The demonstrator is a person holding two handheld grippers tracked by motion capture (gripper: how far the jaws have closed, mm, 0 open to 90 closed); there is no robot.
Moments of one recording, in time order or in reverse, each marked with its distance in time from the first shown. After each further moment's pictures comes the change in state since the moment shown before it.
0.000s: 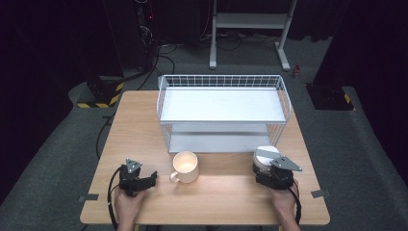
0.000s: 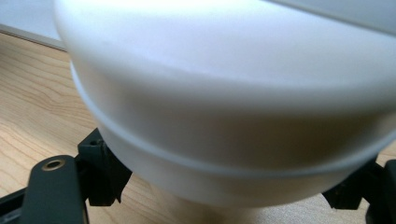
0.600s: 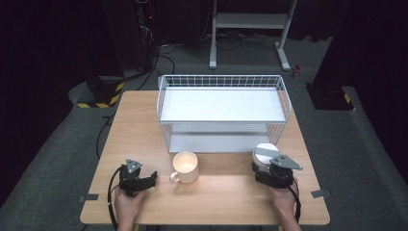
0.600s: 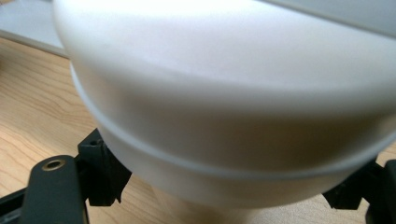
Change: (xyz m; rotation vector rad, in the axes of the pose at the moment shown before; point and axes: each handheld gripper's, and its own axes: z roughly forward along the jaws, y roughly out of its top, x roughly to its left) left arm 0.000 0.000 0.000 0.000 -0.001 0.003; right arm 0.002 0.009 -0.003 -0.015 0.016 -0.006
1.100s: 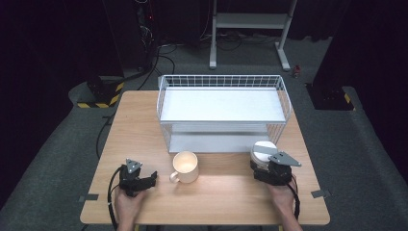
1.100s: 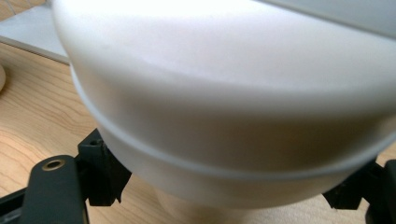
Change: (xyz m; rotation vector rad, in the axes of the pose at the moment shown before) left arm 0.000 0.000 0.000 0.000 0.000 0.000; right arm 0.002 0.010 0.002 -0.007 0.027 -0.007
